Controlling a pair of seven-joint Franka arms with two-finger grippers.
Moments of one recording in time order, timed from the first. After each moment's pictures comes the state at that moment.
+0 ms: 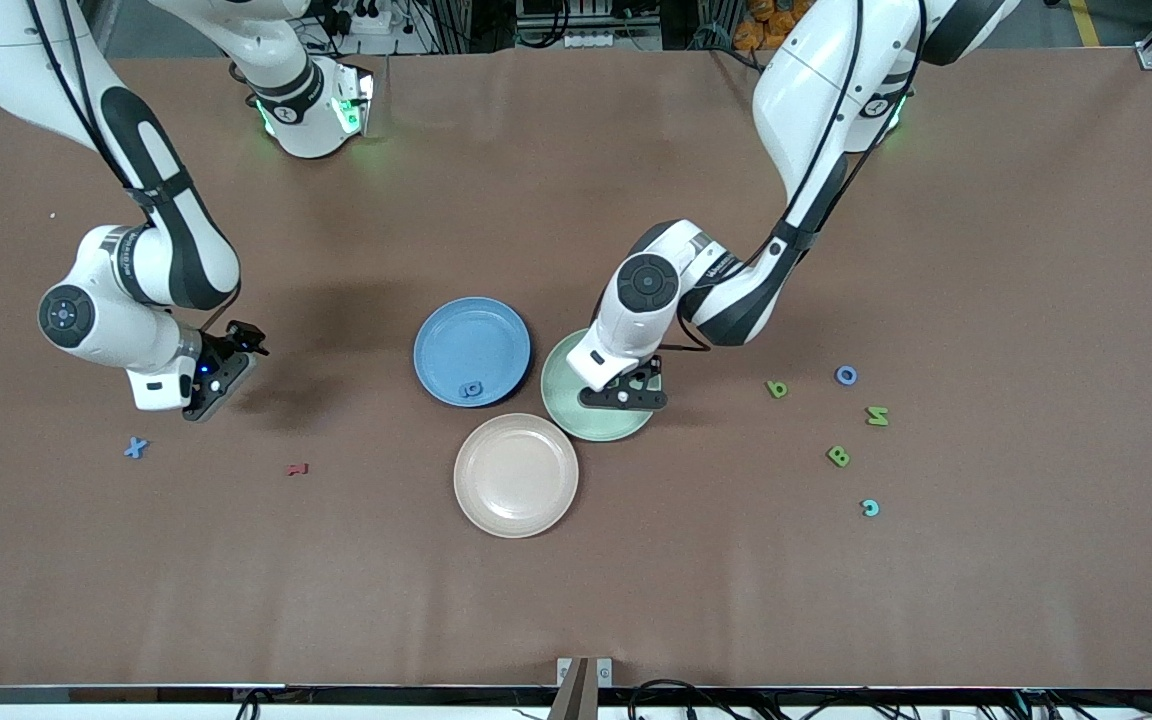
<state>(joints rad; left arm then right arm) -0.58 0.76 -0.18 -1.57 0.07 2.40 -0.71 -0.12 0.37 0.03 -2.19 0.04 2.43 -0.98</state>
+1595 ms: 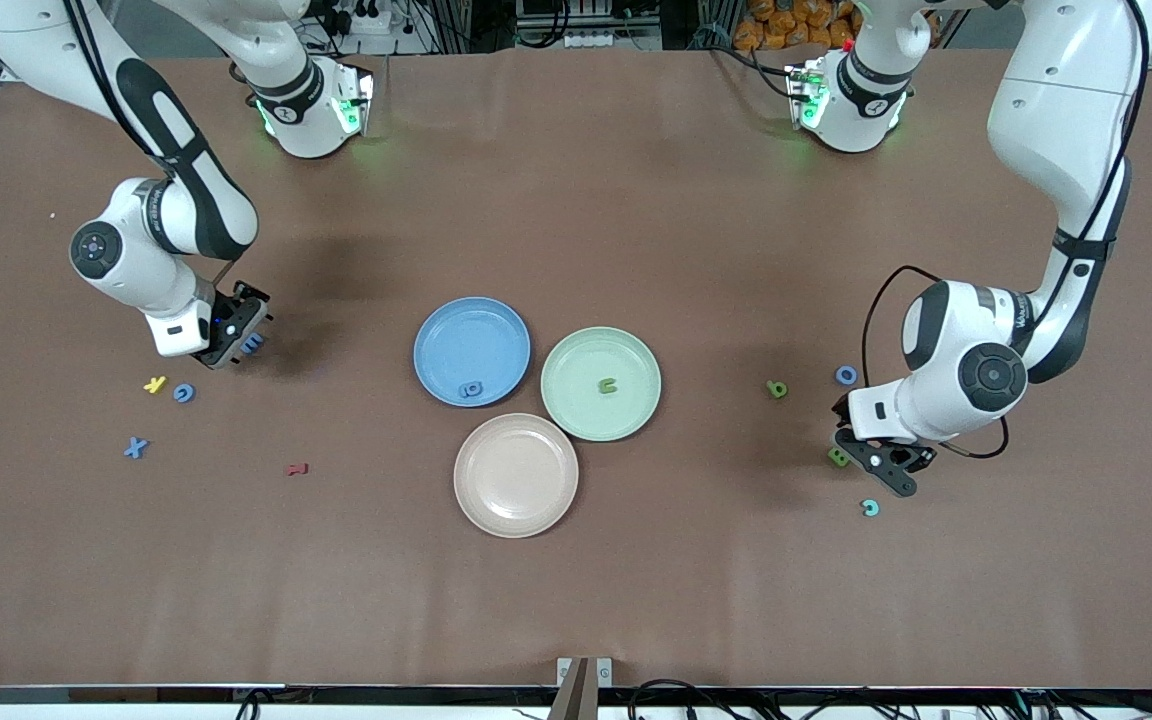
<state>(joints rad) -0.02 0.60 -0.15 -1.78 0.13 2.36 0.53 -0.16 0.27 0.04 -2.50 0.04 2.71 -1.15</state>
